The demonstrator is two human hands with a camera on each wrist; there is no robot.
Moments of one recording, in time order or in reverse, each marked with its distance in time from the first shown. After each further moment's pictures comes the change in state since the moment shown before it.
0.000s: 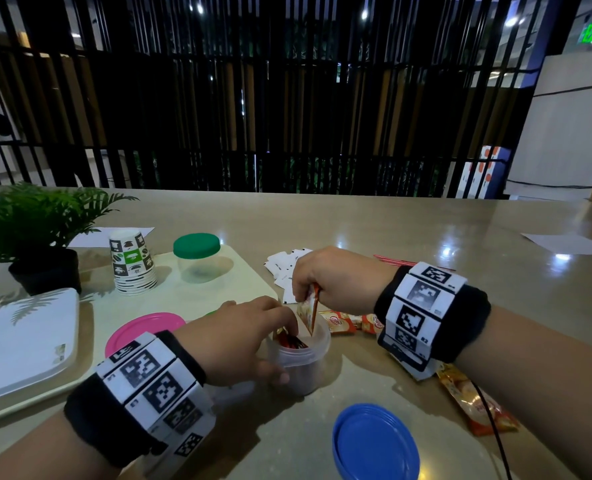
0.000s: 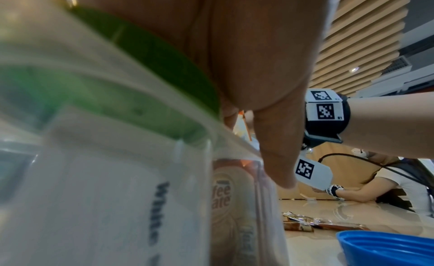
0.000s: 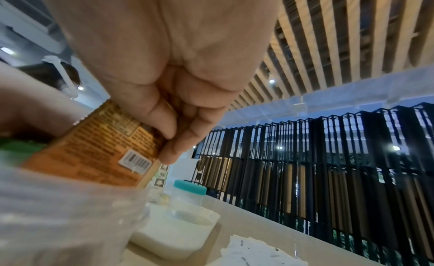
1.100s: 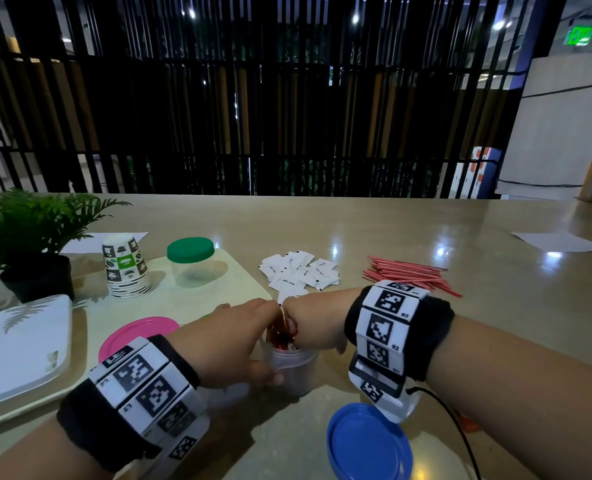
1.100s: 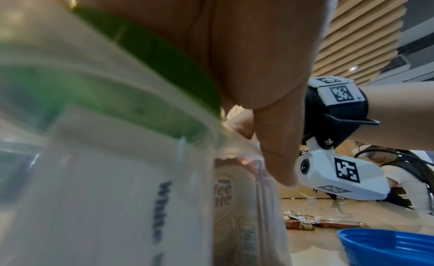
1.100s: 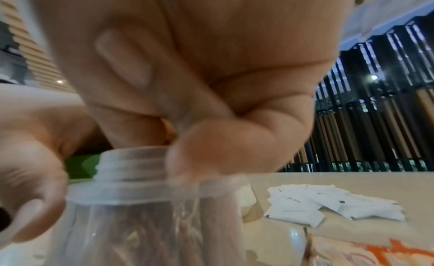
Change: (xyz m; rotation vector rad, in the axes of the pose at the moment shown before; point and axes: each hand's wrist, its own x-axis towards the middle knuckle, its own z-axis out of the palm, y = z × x) left_hand -0.001 0.001 0.001 0.013 0.058 -0.033; right_hand -0.003 -0.042 0.011 -0.017 -0.443 0.205
